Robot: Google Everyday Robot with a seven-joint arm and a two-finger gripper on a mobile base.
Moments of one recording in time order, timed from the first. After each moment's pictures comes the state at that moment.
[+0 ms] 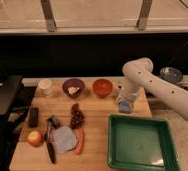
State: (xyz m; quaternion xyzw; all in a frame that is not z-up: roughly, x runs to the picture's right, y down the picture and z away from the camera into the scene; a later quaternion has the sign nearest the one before) arm 0.191 0.109 0.776 -0.32 -0.20 -0.41 0.83
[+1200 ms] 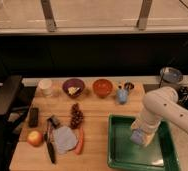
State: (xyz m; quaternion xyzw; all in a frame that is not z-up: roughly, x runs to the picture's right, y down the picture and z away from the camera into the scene) arm 0.243 0.245 0.703 -0.37 -0.15 -0.21 0.89
